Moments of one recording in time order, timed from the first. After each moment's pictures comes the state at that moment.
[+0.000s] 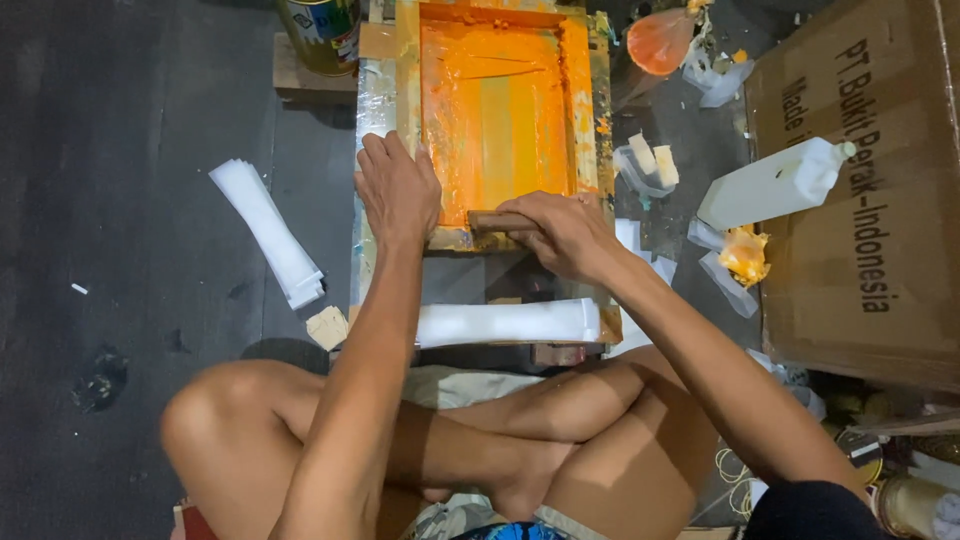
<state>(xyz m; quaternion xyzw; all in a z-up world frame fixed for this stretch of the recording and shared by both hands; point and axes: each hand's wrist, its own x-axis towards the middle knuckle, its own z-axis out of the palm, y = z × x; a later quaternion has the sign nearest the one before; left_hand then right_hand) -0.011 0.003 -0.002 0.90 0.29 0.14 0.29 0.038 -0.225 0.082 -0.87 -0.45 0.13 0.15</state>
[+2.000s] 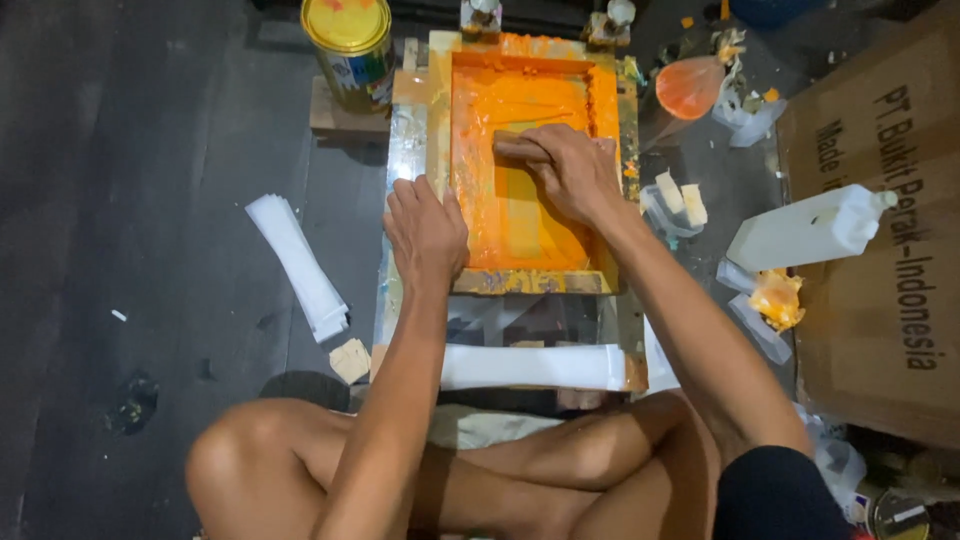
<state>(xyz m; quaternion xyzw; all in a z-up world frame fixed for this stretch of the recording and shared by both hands) -0.008 0.000 0.004 0.90 0.32 0.11 0.28 0.159 -0.159 0.031 -0.89 -0.42 -0.07 0.14</state>
